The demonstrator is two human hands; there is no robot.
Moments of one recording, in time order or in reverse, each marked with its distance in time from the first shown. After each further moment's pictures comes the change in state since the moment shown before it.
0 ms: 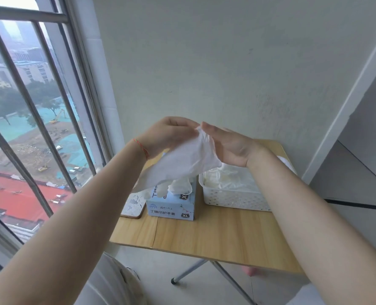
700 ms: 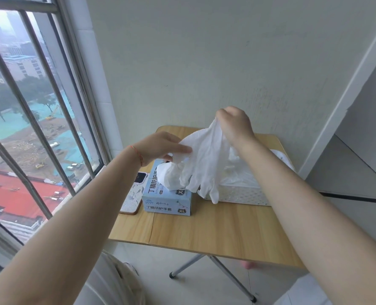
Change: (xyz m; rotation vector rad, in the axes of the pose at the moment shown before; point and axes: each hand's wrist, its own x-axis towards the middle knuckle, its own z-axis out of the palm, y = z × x) left_hand 0.006 -0.043 -0.009 0.270 0.043 -0.273; right_hand 0.002 -0.009 -0.003 -0.504 0.954 -0.154
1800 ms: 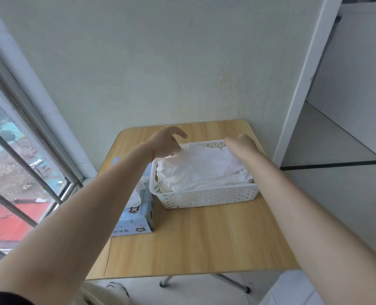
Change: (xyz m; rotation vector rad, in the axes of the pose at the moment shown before) left_hand 0.121 0.030 0.098 0.481 0.069 0.028; right_hand 0.028 0.148 -0.087 -0.201 -0.051 0.518
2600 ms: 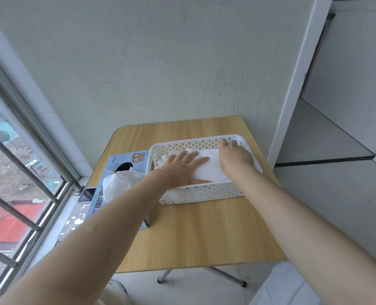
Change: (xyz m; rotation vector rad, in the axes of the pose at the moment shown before) left_hand -0.020 -0.008 0.080 0.694 -0.304 0.255; right_hand -0.009 0.025 0.026 -0.956 0.089 -0.295
